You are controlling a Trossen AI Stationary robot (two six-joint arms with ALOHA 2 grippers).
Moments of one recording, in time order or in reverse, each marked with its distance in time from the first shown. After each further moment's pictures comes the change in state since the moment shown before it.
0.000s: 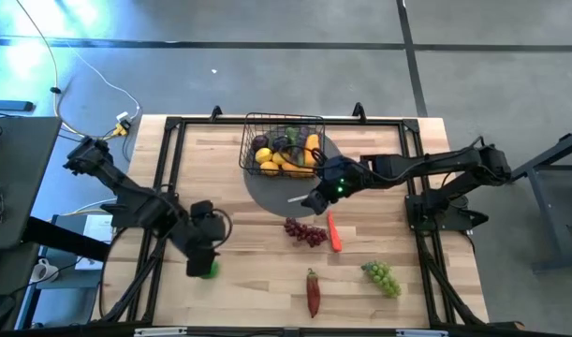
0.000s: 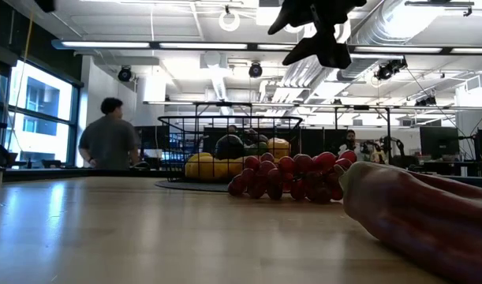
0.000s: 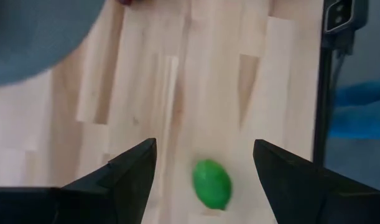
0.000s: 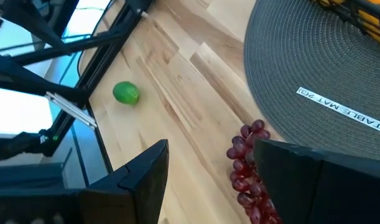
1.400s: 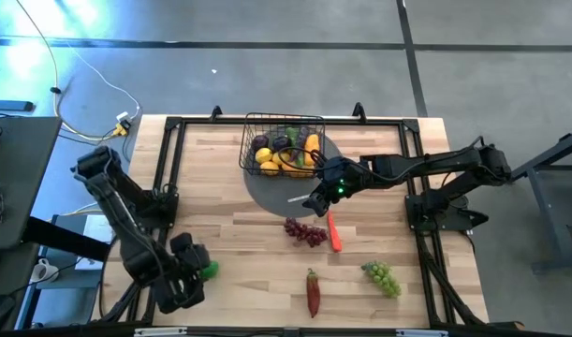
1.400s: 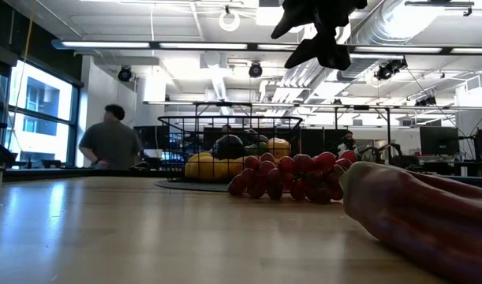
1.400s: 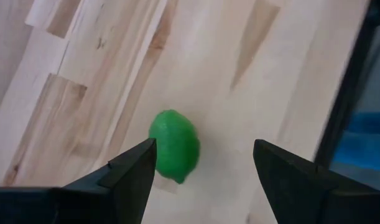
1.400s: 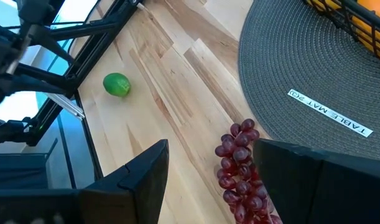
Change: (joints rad) left arm -0.357 0.165 -0.119 0.080 -0.160 -0.608; right arm 0.000 0.001 0.000 -0.025 0.006 -0.072
